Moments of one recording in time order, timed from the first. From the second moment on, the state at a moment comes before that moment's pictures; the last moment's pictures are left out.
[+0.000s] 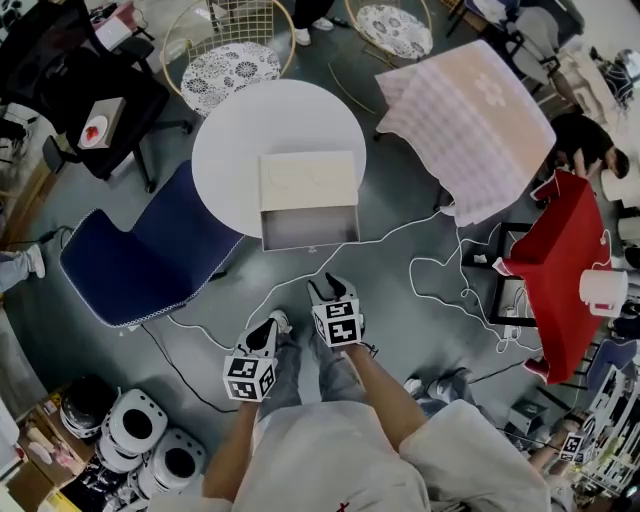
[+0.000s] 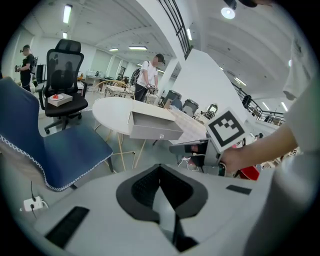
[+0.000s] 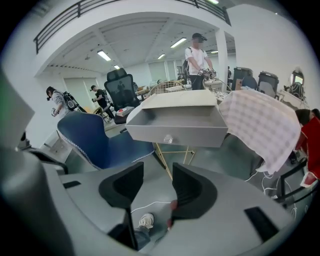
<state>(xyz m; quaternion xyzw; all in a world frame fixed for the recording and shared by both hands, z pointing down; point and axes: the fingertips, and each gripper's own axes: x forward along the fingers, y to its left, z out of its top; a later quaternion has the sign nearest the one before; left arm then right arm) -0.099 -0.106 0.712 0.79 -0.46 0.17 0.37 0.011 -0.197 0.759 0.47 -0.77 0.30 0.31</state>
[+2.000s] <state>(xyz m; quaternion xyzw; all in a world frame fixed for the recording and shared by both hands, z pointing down) -0.122 -0.101 0.729 0.76 -0.48 0.18 0.40 -0.007 -0.308 0.782 0.51 -0.74 0.28 0.33</state>
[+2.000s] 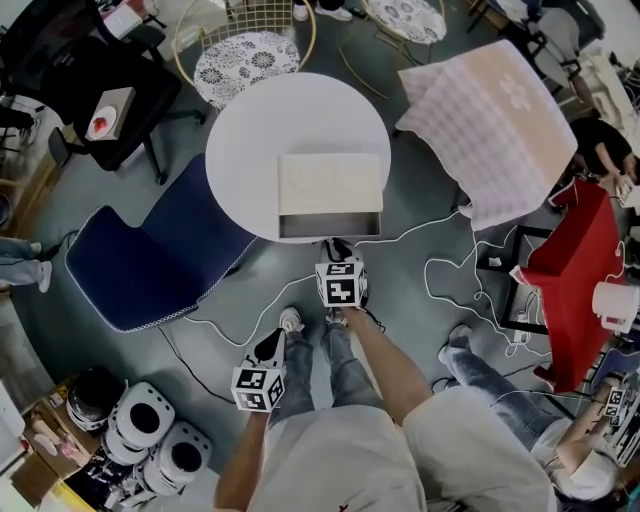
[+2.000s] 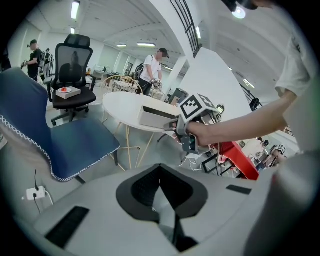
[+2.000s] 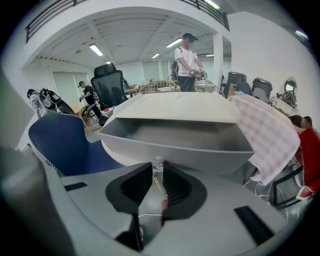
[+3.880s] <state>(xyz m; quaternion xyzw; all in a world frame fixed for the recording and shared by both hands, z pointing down) -0.099 -0.123 0.695 0.79 -0.48 0.18 0.34 0.025 -0.289 0.722 0.50 -0.78 0.27 0.27</state>
